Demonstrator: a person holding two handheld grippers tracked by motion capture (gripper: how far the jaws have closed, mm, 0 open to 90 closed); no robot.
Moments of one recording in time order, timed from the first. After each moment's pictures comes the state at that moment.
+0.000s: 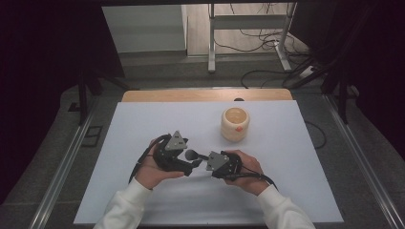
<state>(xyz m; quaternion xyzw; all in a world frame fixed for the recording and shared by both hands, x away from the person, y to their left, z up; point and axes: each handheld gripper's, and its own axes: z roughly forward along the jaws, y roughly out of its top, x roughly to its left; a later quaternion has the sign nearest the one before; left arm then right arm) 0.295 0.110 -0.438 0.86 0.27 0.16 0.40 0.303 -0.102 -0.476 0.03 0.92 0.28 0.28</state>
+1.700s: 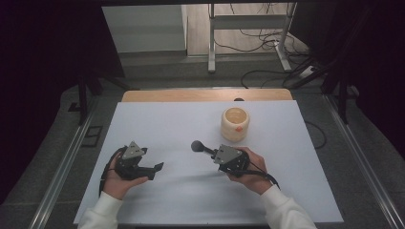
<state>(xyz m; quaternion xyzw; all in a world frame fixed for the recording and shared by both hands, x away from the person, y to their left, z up) 0.275 0.216 -0.492 0.81 0.41 0.17 0.38 0.309 -0.121 -0.464 0.09 0.90 0.33 0.28</state>
